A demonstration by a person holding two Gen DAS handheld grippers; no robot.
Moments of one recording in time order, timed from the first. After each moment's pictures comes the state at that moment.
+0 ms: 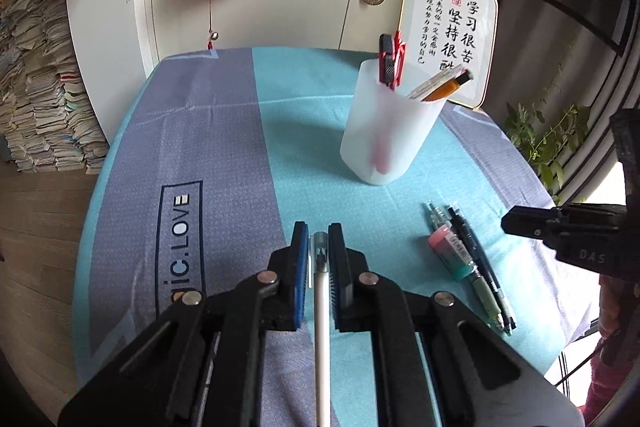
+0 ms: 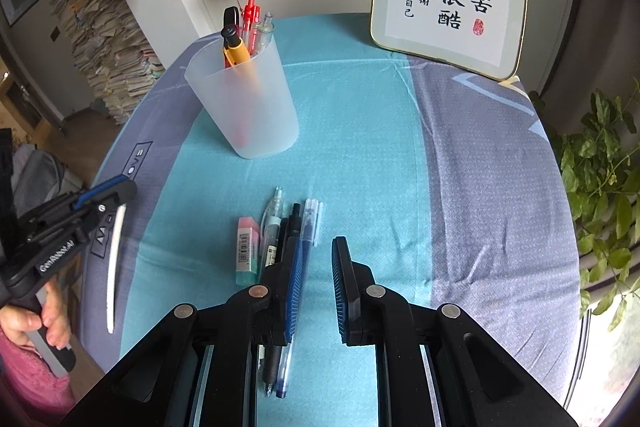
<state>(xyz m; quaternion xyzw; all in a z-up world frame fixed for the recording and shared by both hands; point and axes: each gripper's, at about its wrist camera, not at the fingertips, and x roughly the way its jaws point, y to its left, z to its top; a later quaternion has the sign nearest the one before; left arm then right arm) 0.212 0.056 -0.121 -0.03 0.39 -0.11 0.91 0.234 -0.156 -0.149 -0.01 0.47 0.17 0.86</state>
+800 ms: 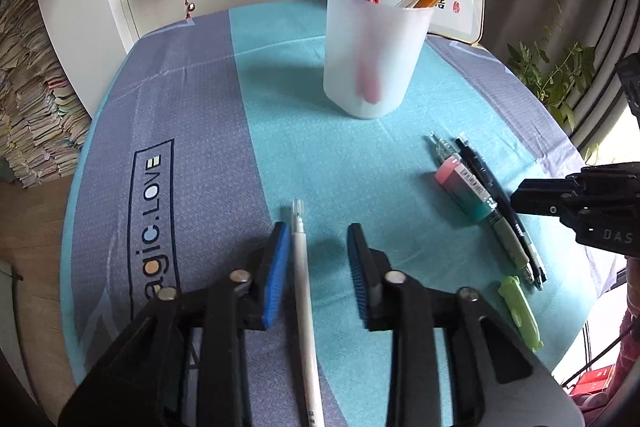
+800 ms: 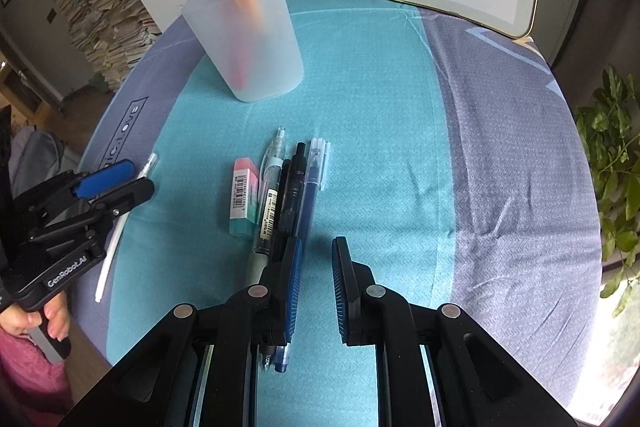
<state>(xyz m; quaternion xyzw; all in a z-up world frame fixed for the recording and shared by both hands) 0.219 0.038 -0.167 0.03 0.46 -0.11 0.88 0.223 -0.151 -0.175 -0.01 0.52 0.18 0.84</state>
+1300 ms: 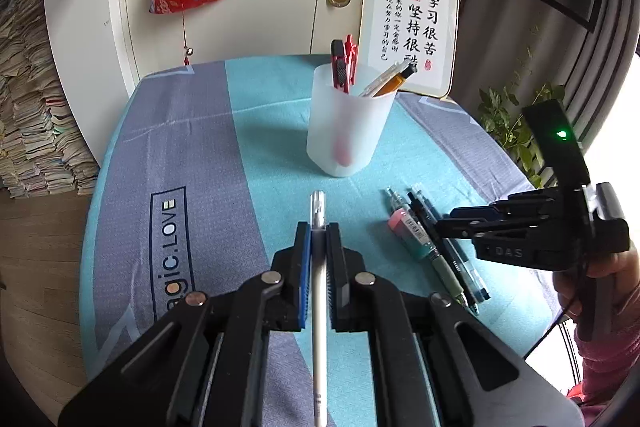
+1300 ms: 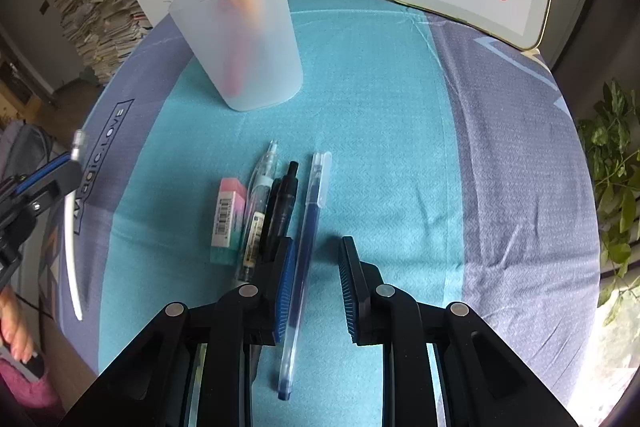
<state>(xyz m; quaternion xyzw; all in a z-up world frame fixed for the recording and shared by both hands) 0.189 0.048 -0.105 0.00 0.38 -0.14 0.91 0.245 -0.131 -0.178 -0.04 0.52 0.16 0.84</state>
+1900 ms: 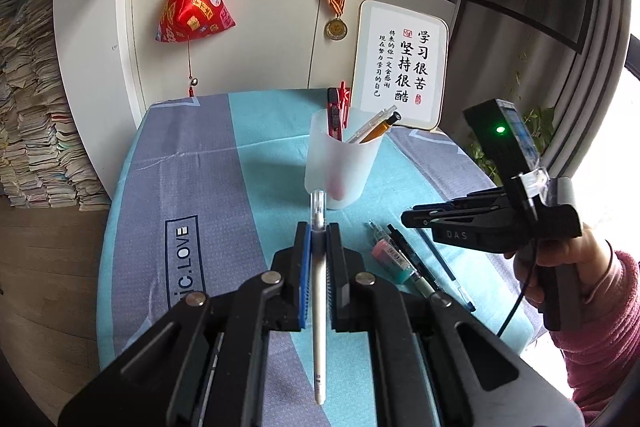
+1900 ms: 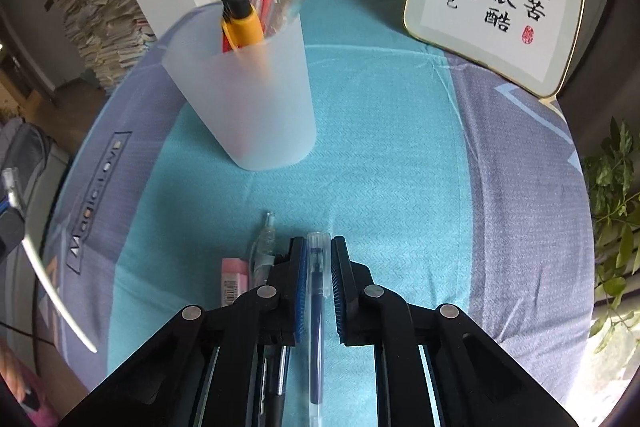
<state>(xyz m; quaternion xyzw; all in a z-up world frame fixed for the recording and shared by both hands) 0.179 0.050 -0.079 -0.01 0.34 -0.15 0.93 0.272 -0.118 -0.156 -0.04 0.50 0.17 0.85</state>
